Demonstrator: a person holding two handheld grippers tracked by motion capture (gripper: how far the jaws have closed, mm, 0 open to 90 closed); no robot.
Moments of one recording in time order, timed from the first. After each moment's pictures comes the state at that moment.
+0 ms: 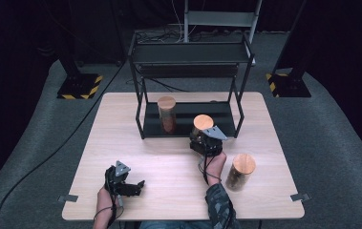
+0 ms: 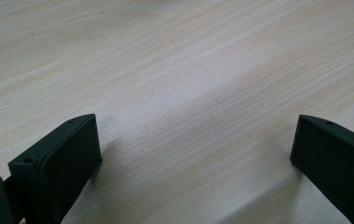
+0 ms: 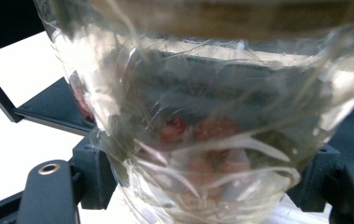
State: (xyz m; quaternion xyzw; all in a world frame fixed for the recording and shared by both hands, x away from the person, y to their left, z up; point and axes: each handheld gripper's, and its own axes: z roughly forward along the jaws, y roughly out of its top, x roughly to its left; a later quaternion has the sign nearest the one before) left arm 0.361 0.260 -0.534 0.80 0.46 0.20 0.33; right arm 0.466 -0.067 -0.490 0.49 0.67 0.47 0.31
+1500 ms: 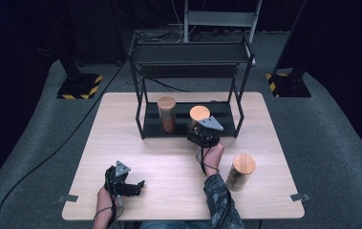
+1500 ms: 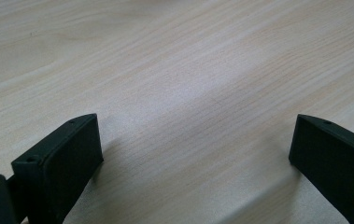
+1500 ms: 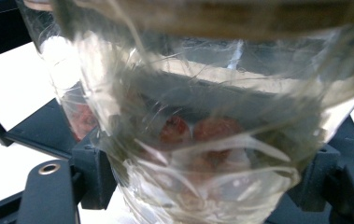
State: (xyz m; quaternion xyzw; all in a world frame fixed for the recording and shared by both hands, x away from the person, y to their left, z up) left arm 0.360 0.260 -0.534 0.80 0.46 0.20 0.33; right arm 0.488 -0.056 -0.466 0.47 0.67 0.46 0.33
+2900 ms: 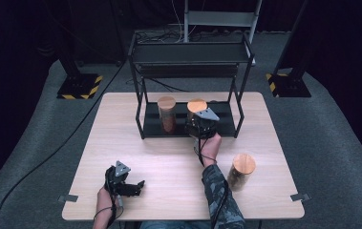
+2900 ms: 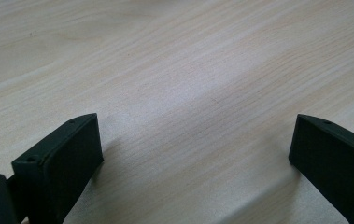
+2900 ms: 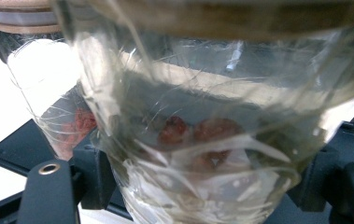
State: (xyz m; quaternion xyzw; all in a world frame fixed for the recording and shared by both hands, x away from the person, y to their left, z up) left arm 0.360 0.260 -0.534 0.80 0.46 0.20 0.34; right arm 0.516 -0.048 -0.459 0.47 0.68 0.45 0.33
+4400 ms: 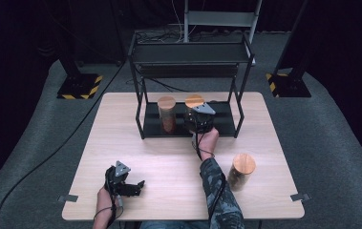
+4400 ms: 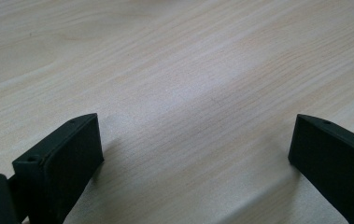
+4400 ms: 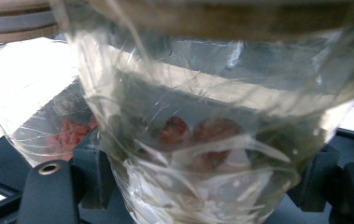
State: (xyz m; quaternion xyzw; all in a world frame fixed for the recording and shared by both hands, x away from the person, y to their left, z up) left arm 0.360 0.260 -0.534 0.80 0.46 0.20 0.34; right arm 0.541 -0.040 -0.459 0.48 0.69 0.44 0.33
